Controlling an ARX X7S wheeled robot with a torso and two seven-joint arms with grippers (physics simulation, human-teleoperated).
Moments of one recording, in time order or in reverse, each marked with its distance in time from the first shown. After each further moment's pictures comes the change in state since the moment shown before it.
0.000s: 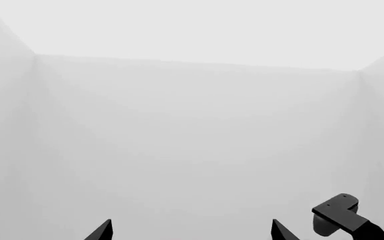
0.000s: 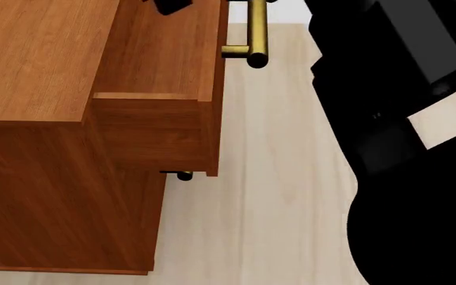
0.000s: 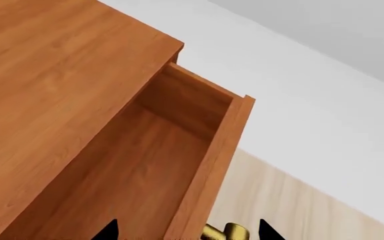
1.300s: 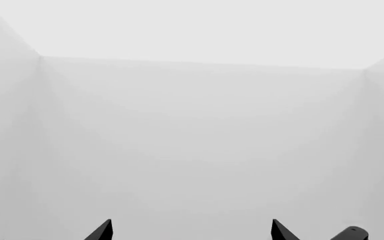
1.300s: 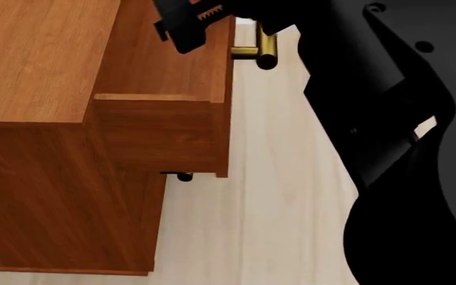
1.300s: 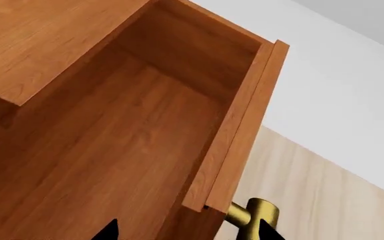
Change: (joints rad) left arm 0.011 -0.032 -0.008 -0.003 -0.013 0.022 -0.011; right arm -0.034 -0.031 -0.264 0.116 0.163 -0.075 -0.082
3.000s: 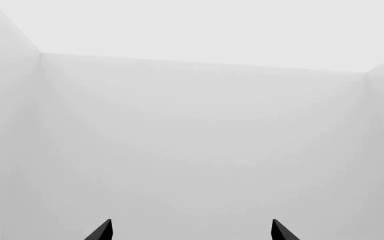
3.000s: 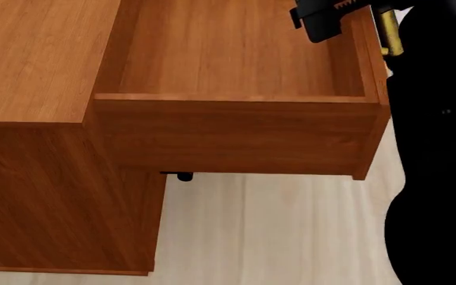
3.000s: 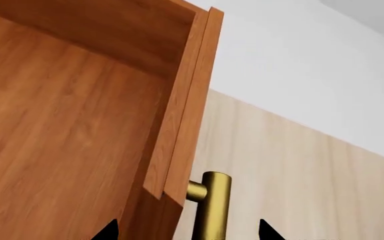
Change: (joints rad) left arm 0.025 0.003 0.018 -0.011 0.024 0.044 0.003; right arm 0.005 0.111 0.322 0.108 -0.631 0.178 -0.169
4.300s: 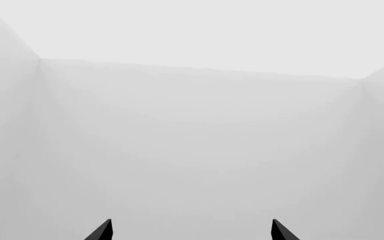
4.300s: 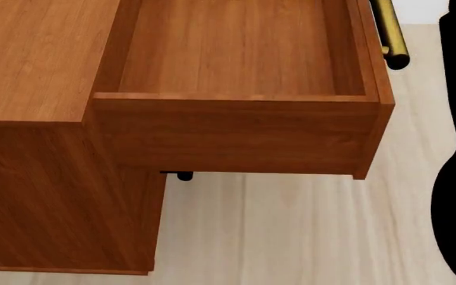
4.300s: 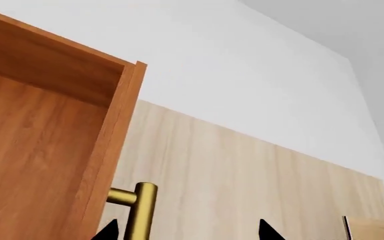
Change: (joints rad) left arm -0.059 -0.019 0.009 0.014 -0.049 -0.010 -0.036; right arm 0.146 0.028 -0.033 -0.017 -0.044 0.063 -0.010
